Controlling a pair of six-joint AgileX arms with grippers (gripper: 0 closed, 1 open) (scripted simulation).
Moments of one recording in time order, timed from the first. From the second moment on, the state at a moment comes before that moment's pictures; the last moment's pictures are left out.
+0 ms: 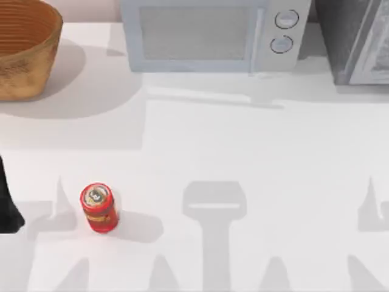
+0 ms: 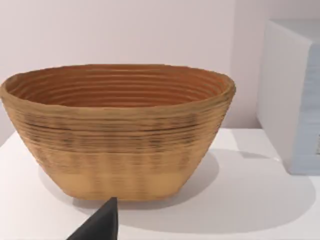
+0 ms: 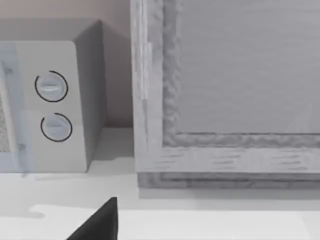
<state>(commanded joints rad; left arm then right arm) 0.00 0.00 0.00 0.00 0.00 0.00 0.00 0.00 0.00 0.00 0.00 0.00</state>
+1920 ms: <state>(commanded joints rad) 0.28 2.14 0.90 -1.18 1.24 2.41 0.00 0.00 0.00 0.00 0.00 0.00</state>
